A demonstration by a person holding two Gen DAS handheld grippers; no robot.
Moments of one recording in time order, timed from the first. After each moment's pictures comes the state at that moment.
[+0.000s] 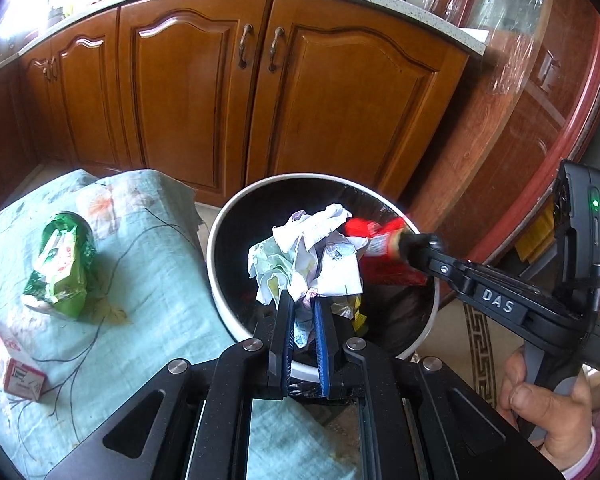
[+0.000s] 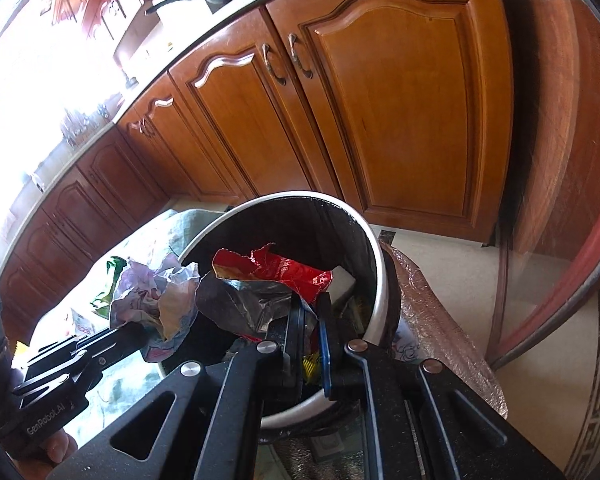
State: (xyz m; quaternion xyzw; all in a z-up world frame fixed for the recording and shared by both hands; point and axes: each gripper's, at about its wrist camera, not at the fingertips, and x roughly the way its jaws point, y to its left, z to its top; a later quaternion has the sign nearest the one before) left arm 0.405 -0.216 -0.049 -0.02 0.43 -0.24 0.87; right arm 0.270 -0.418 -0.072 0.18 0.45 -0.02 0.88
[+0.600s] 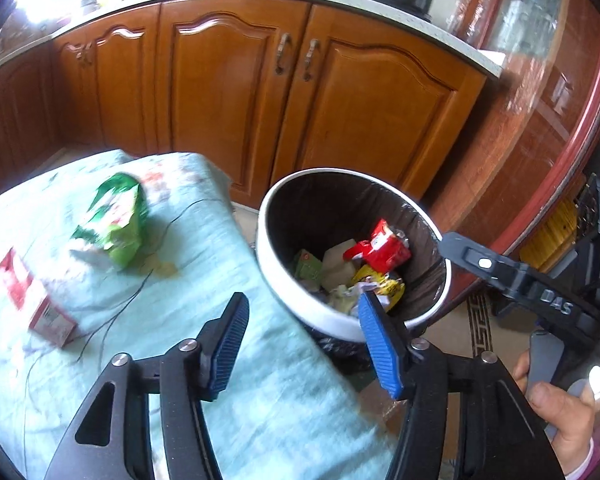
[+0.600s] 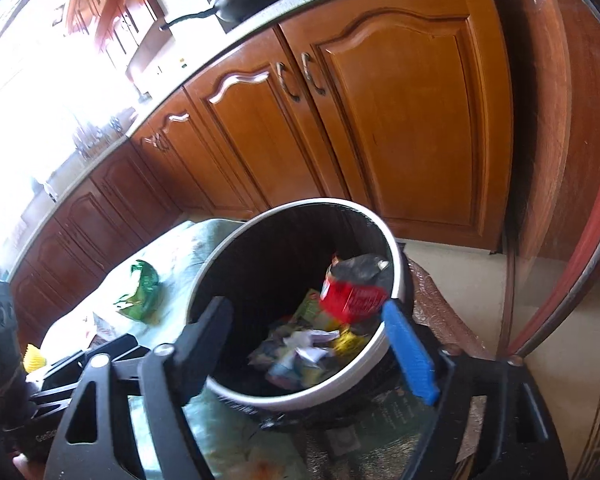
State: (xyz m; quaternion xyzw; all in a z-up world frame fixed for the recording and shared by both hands) left arm 0.359 -0.169 -0.046 -0.05 0.41 -0.19 0.89; right arm 0.244 -0.408 -0.054 0.20 0.41 0.00 0.89
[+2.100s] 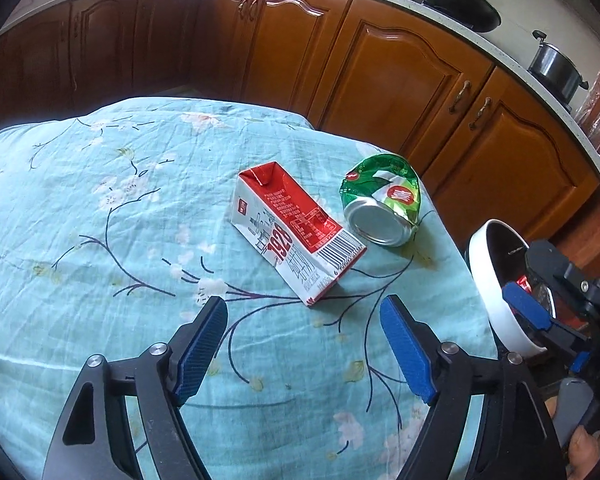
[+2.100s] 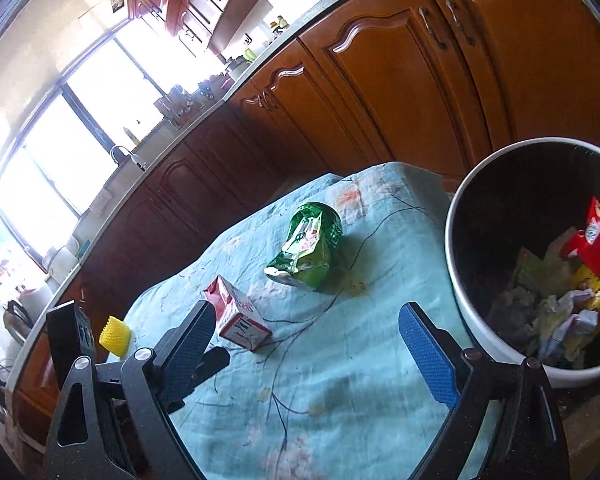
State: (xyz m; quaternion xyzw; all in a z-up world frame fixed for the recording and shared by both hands) left arm 0.336 -0.003 -0.059 -0.16 0.43 -0.01 0.89; right arm 0.296 -0.241 -0.070 0.26 0.42 0.17 0.85
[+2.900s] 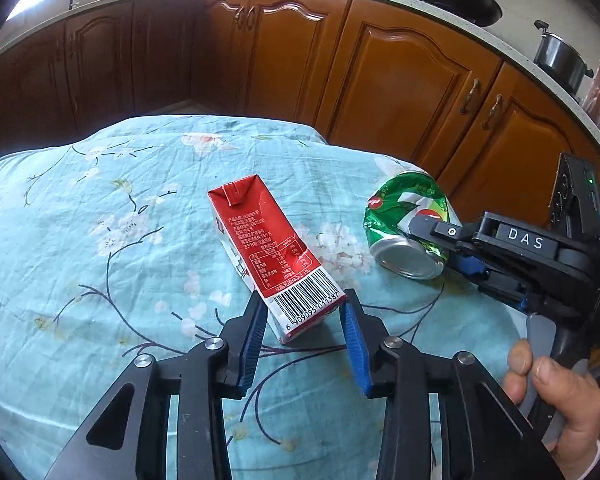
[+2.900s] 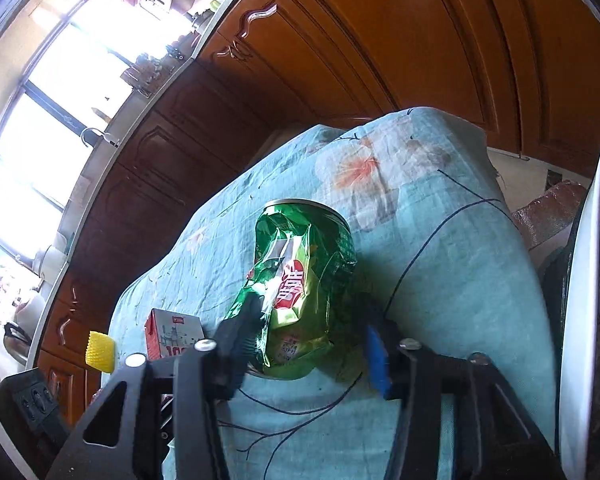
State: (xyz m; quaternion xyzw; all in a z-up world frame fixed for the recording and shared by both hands) left arm 0.363 0.003 -0.076 -0.13 0.42 -0.01 0.90; right arm 0.388 -0.204 -0.136 0.27 0.51 0.17 0.79
